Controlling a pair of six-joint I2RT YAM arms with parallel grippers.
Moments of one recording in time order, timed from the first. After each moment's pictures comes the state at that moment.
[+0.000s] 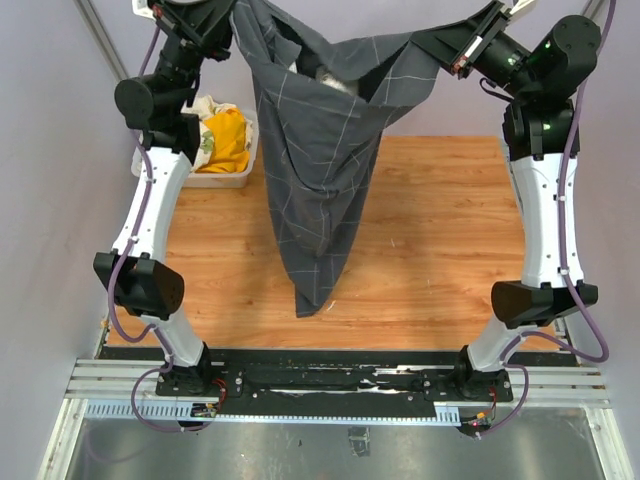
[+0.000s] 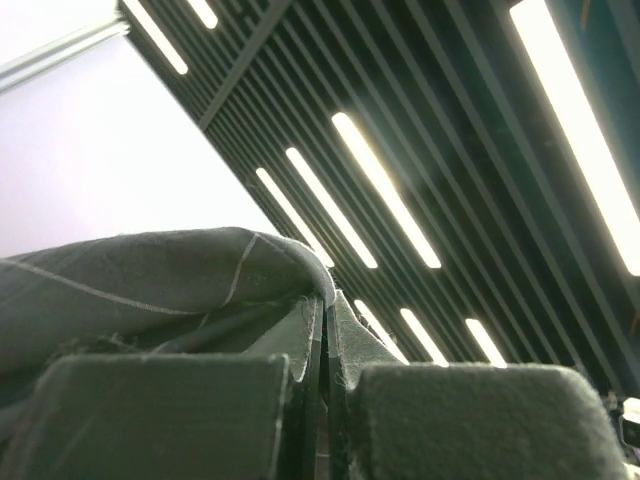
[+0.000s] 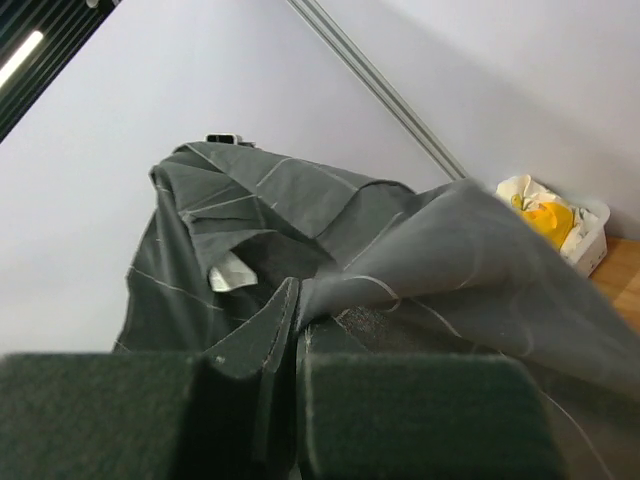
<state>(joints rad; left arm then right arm) -0.13 1.72 1.92 0.85 0.50 -2.06 0.09 1.70 2.28 -0.20 -0.78 1.09</state>
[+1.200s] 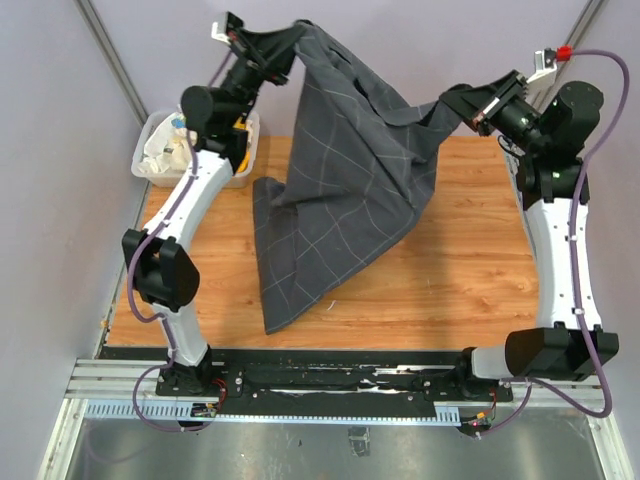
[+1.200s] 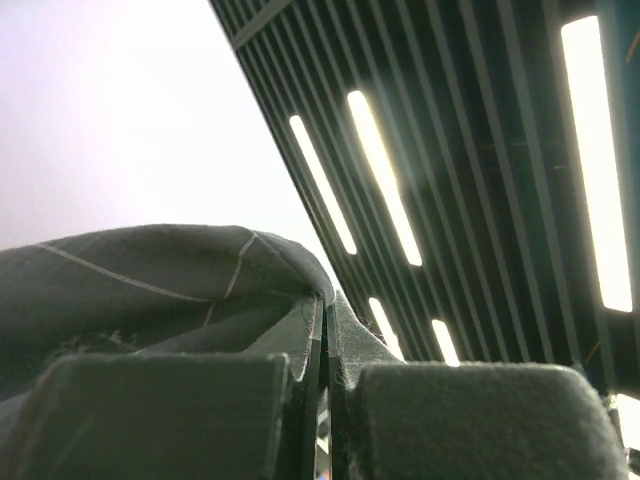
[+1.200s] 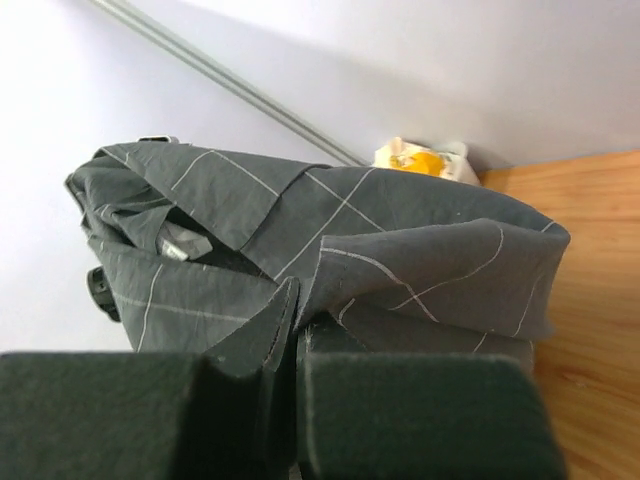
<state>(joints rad) -0.27 1.82 1.88 0.89 0.48 -2.06 -0.05 1.39 1.67 -0.12 -0.72 1.03</state>
